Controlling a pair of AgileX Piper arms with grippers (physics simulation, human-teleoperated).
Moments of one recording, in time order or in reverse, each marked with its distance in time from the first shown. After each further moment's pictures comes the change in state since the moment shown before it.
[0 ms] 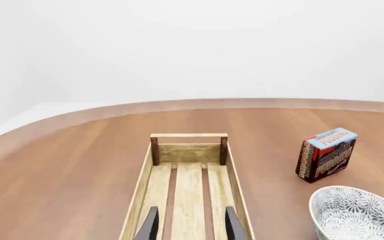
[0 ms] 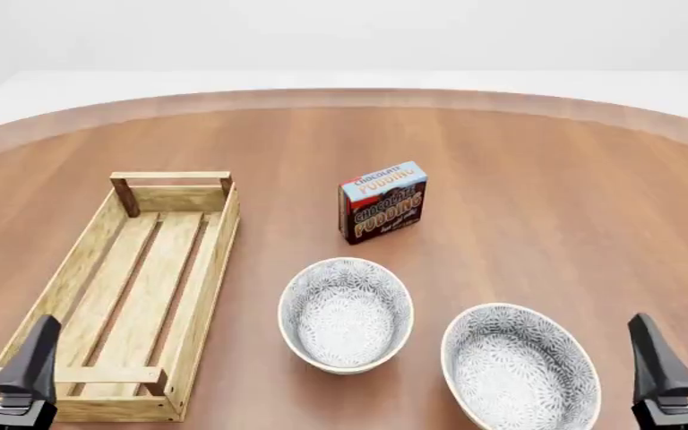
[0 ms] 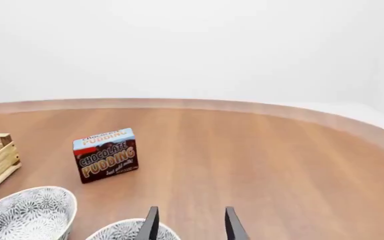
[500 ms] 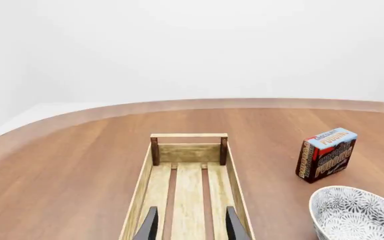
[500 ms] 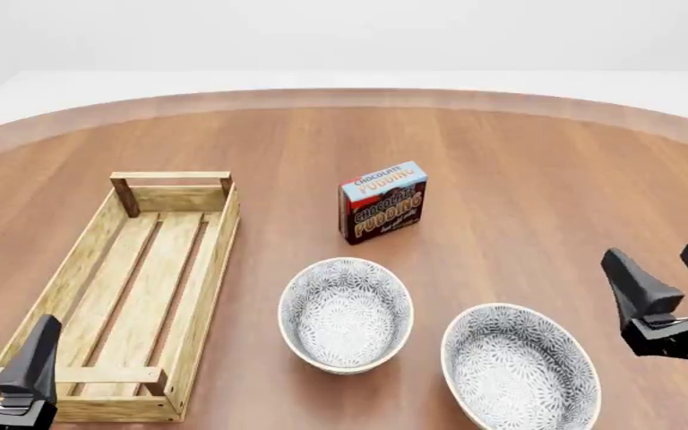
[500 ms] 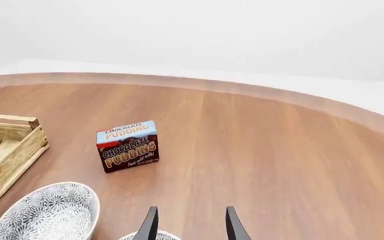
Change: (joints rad) left arm 0.000 0.000 0.000 0.000 0.000; right arm 0.113 0.407 -0.302 0.065 -0.018
